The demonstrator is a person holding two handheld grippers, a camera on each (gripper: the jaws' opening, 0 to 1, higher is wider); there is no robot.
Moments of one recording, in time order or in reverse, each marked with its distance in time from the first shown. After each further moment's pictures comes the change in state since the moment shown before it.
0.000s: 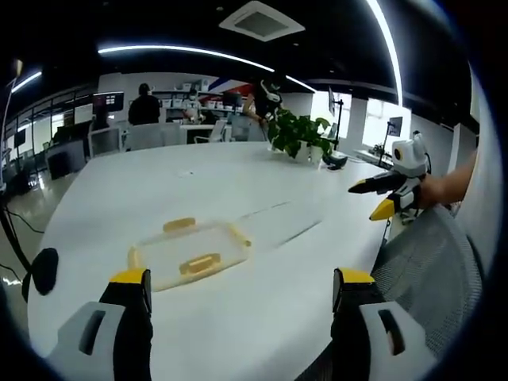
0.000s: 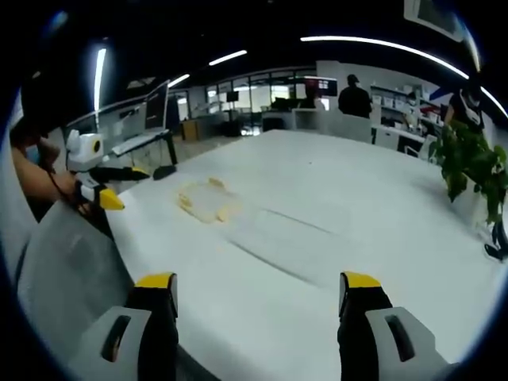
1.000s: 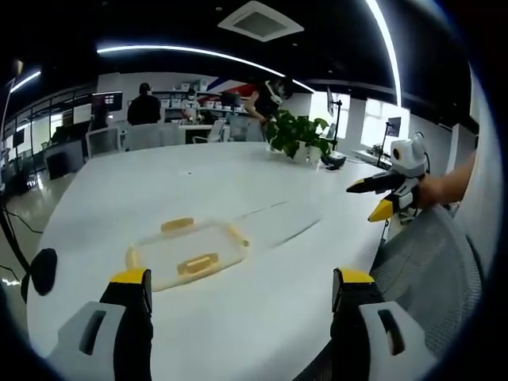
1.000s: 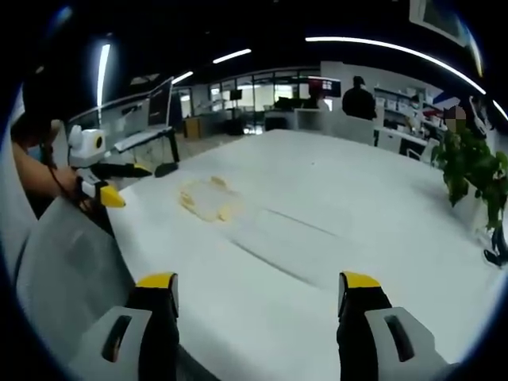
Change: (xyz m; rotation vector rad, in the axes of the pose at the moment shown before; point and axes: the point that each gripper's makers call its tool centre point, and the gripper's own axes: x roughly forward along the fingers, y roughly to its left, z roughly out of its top) left arm 0.000 -0.002 0.000 0.001 0.003 -0.009; right arm -0.001 0.002 0.002 -0.021 0.003 0.001
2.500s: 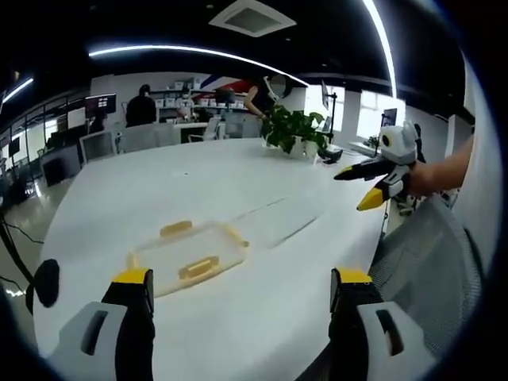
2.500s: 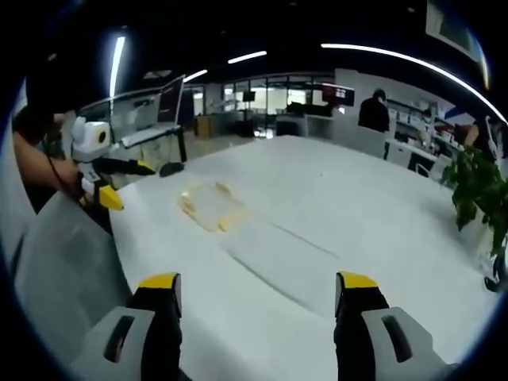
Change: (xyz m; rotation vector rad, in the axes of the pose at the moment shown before) left arm 0.001 0.000 0.005 0.052 0.024 -0.012; right arm 0.020 0.000 0.022 -0.080 -0.016 0.047
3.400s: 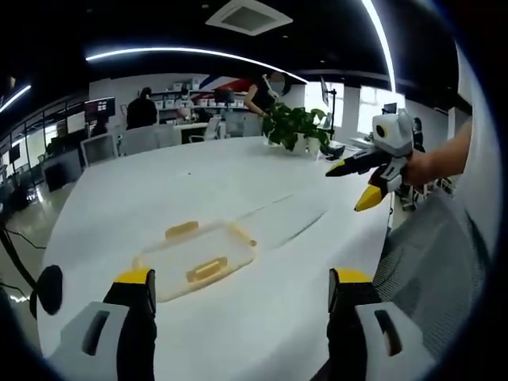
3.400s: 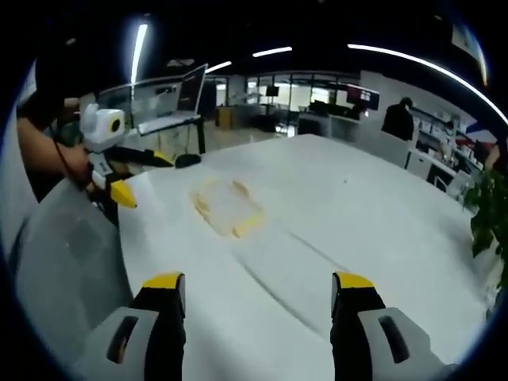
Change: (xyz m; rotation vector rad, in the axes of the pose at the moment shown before) left arm 0.008 0.010 -0.001 0.024 0.003 0.008; right arm 0.029 0.015 0.014 -0.092 0.034 0.088
